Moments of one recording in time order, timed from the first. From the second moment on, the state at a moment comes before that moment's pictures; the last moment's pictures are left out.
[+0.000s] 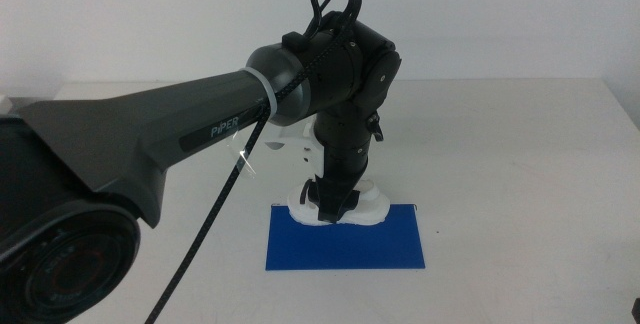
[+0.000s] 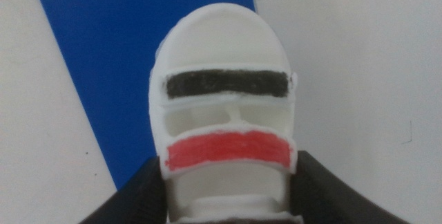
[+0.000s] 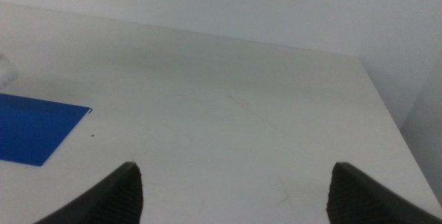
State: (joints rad) left arm -0.73 2.13 -1.84 0.13 1.22 -2.10; right arm 0.08 -0.01 0.03 -0.01 0.24 -0.06
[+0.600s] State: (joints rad) left arm -0.73 2.21 -1.84 0.09 1.22 -2.10; right arm 0.08 -0.01 0.03 -0.01 0.24 -0.06
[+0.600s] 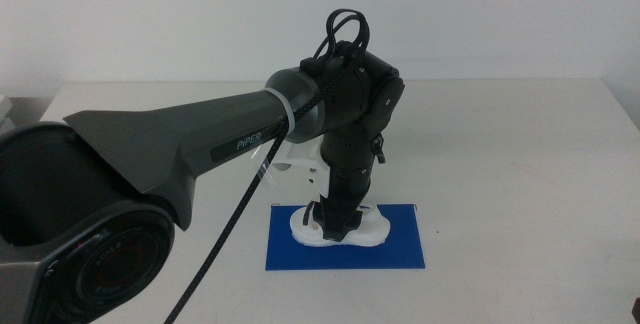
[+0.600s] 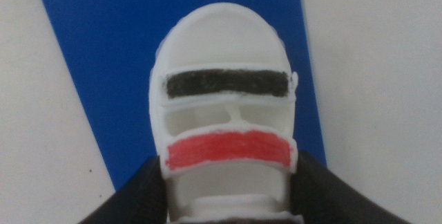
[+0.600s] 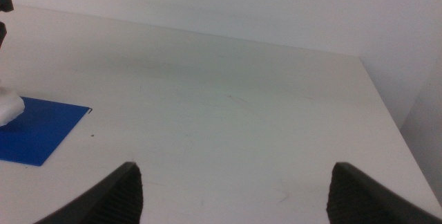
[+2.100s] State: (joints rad) left arm -0.72 1.64 -1.85 0.45 1.25 -1.15; right arm 0.08 -0.01 0.03 -0.01 0.24 -0.06
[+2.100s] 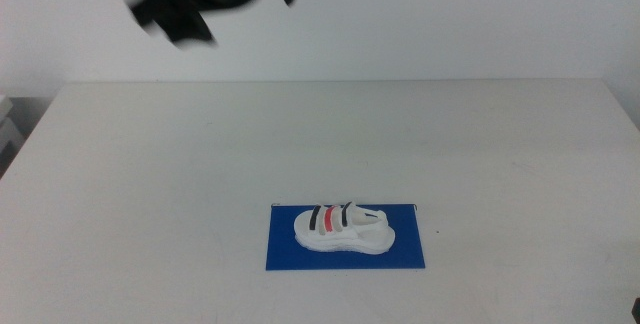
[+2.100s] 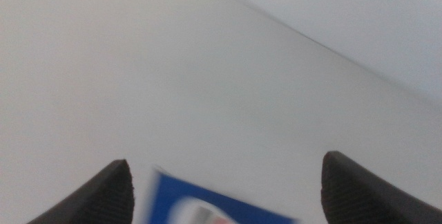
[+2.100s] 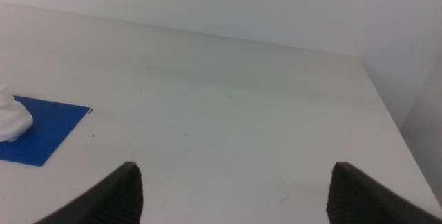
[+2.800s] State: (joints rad) left arm -0.39 1.08 -1.18 0.23 0.75 -0.32; right arm 0.08 -0.01 0.03 -0.01 0.24 -0.06
